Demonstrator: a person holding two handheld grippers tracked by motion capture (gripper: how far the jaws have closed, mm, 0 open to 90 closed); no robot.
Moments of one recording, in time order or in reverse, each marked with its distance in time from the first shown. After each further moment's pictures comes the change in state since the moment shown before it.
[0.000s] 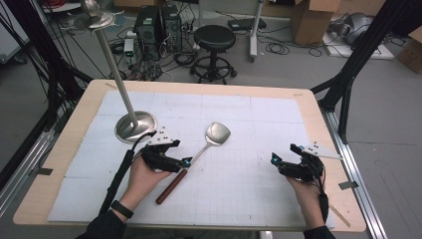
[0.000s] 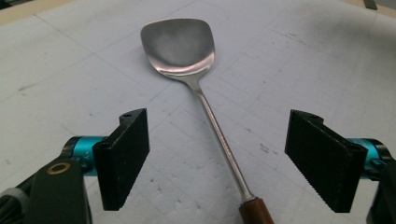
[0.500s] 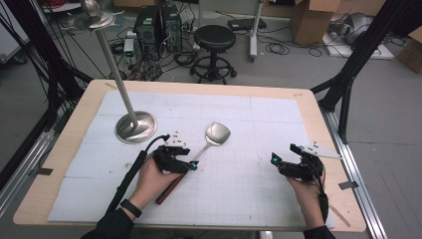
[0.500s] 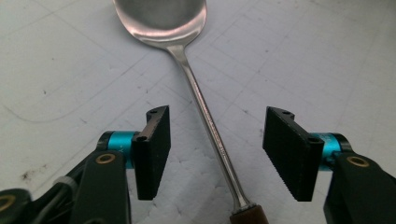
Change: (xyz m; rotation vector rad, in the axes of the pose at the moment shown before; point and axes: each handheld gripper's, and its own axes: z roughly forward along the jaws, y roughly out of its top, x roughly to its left) left arm -0.006 -0.004 0.030 0.139 -0.005 -0.003; right arm 0.000 0.000 0.001 0.003 0.001 0.001
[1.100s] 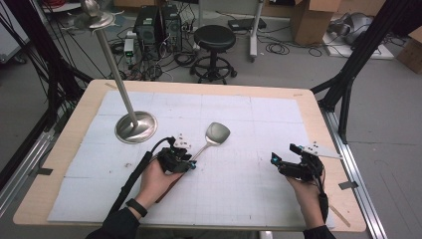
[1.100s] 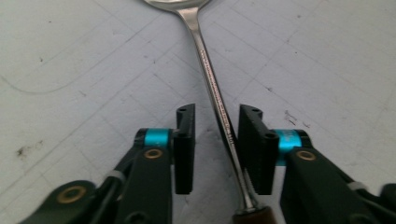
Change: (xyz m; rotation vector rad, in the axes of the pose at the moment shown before) left arm -0.004 0.000 0.012 0.117 0.079 -0.011; right arm 0.000 0.000 0.000 -0.004 0.007 0.007
